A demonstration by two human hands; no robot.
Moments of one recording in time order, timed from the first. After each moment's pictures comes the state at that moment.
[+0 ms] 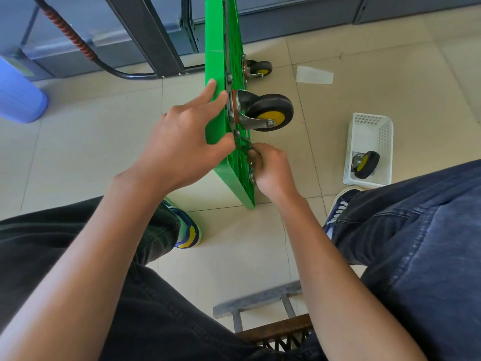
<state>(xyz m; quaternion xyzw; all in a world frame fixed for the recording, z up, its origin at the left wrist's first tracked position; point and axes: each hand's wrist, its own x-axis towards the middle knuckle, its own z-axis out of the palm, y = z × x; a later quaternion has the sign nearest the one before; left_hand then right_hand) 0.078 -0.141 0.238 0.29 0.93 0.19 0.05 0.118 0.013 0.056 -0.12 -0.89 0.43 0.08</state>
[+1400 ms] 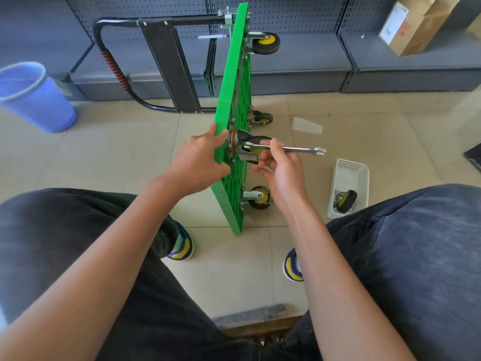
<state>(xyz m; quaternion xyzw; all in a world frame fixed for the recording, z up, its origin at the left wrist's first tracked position) 0.108 -0.150 0.250 0.21 0.95 0.20 0.11 0.157 0.016 0.181 -0.22 -0.50 0.83 0.09</state>
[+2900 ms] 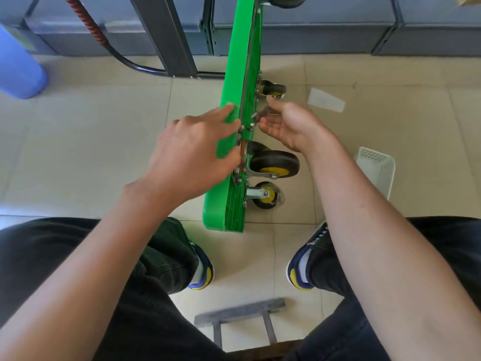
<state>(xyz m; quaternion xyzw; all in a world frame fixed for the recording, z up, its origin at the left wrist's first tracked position) 0.034 -0.132 0.256 0.29 0.94 0.19 0.00 -0.028 0.072 0.160 -0.30 -0.51 0.79 -0.13</state>
